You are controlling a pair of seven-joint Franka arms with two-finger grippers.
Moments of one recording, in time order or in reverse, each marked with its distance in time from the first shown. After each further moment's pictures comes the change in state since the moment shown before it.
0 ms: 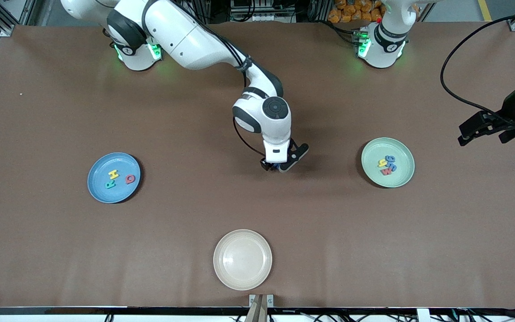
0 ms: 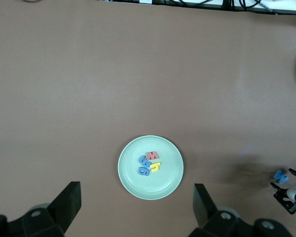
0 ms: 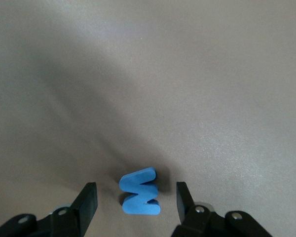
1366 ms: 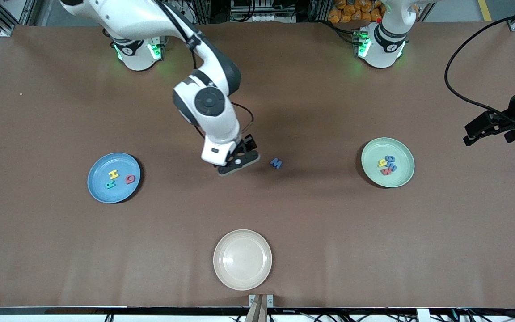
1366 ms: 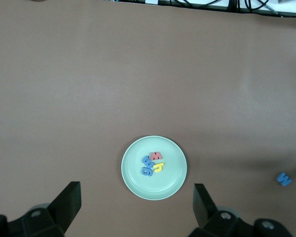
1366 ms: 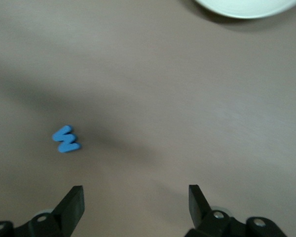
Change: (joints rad) left arm 0.002 -0.003 0.012 -0.002 0.000 0.000 0.003; right arm -0.227 -0.376 0.060 -0.350 0.099 -0.036 0.093
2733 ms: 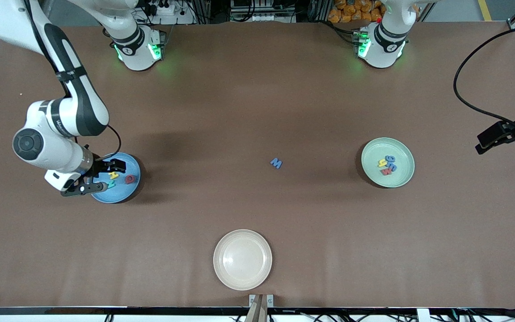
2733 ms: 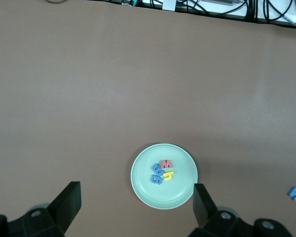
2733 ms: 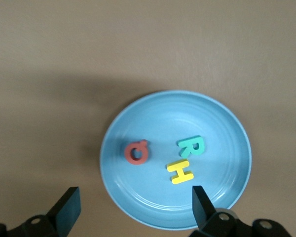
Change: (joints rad) left arm 0.012 0.005 0.040 -0.011 0.005 0.033 0.006; right arm -0.678 -0.290 -0.008 -0.413 0.052 -0.042 -0.371
